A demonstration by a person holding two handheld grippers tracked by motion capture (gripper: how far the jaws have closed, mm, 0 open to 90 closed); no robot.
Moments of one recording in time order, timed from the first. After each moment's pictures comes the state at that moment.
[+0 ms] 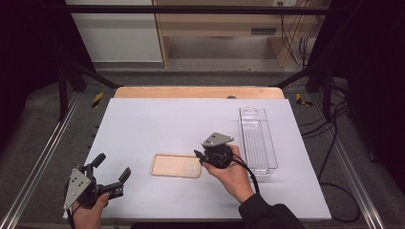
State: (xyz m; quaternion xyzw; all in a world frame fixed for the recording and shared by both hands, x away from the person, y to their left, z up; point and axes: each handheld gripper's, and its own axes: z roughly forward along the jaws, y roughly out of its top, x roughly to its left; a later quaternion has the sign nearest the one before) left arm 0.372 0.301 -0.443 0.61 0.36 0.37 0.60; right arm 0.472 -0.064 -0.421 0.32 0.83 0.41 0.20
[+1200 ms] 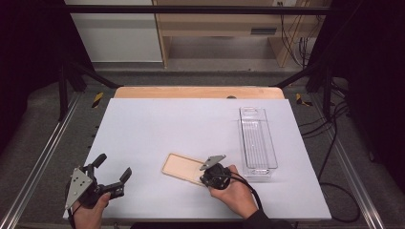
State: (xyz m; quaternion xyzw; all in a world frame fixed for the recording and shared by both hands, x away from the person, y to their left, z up) left arm 0.373 0.300 -0.443 0.62 0.36 0.37 0.60; right arm 0.437 -0.071 -0.471 0.30 0.90 0.31 0.09
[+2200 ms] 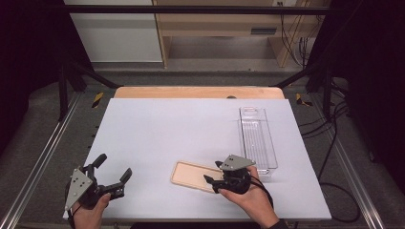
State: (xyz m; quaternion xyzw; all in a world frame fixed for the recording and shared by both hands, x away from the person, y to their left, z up) left arm 0.371 0.298 -0.441 0.62 0.35 0.36 0.60; right arm 0.418 -0.109 -0.439 0.30 0.83 0.45 0.16
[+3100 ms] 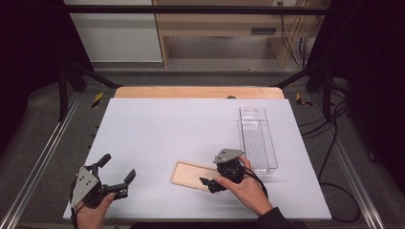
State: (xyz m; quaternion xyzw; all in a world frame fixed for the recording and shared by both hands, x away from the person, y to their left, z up) left arm 0.375 0.291 -0.444 0.64 0.34 0.36 0.59; right arm 0.445 -0.100 -0.448 0.28 0.86 0.41 0.11
